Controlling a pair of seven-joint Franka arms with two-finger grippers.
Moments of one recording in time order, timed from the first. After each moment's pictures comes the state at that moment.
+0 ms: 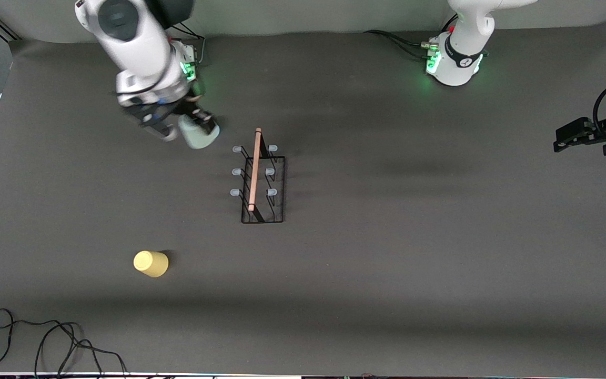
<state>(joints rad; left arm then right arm) 0.08 0.01 -0.05 -1.61 0.01 1.58 0.13 0.68 -0.16 -0.05 -2.12 0.04 1.89 1.29</state>
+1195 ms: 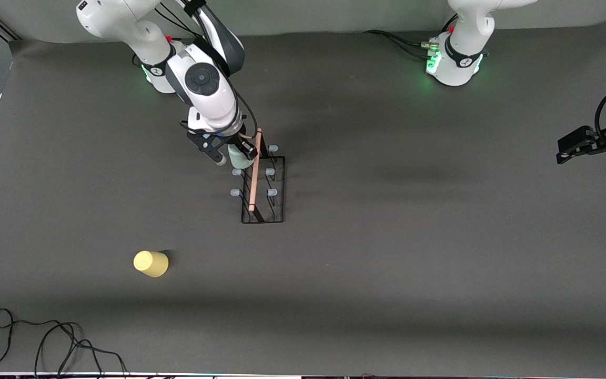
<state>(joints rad) 0.08 0.02 -0.06 -1.61 0.02 1.64 0.13 0.74 0.10 -0.06 -2.29 0.04 2.34 1.41</state>
